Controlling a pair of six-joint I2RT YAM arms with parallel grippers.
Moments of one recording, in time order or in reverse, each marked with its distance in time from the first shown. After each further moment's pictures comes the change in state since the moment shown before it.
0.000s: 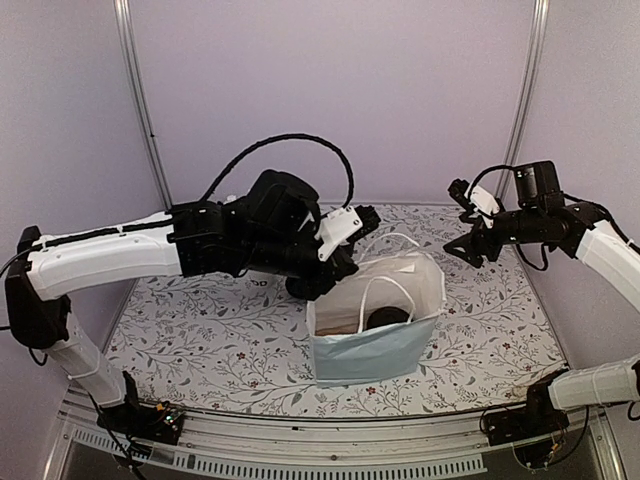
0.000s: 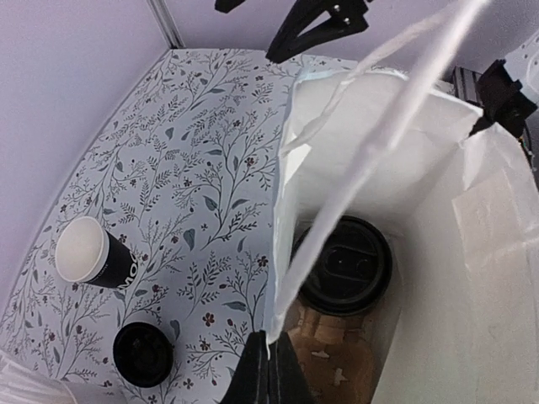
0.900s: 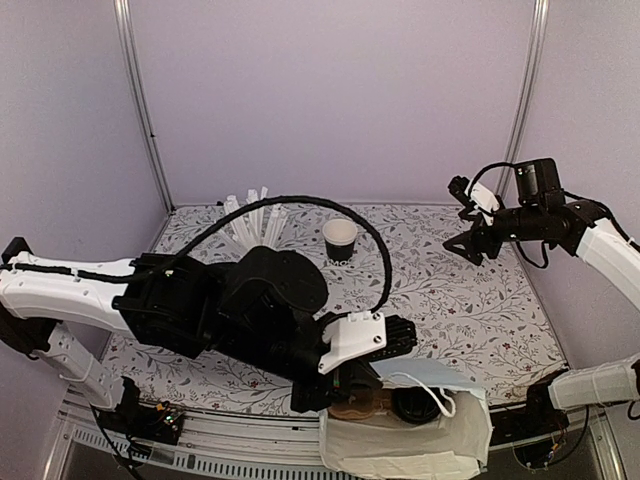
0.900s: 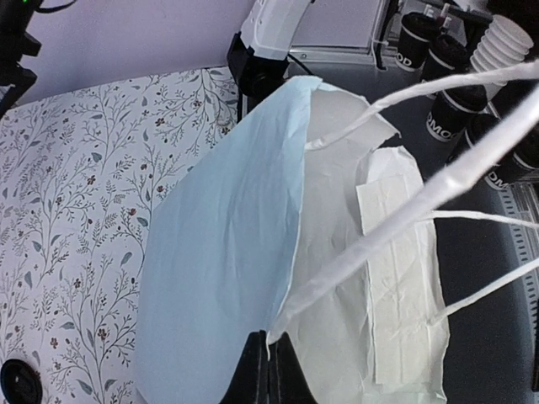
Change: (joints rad) left arm -0.367 -0.064 -0.004 -0.093 0.121 -0.119; right arm 0.000 0.000 0.015 0.000 -0.003 -0.009
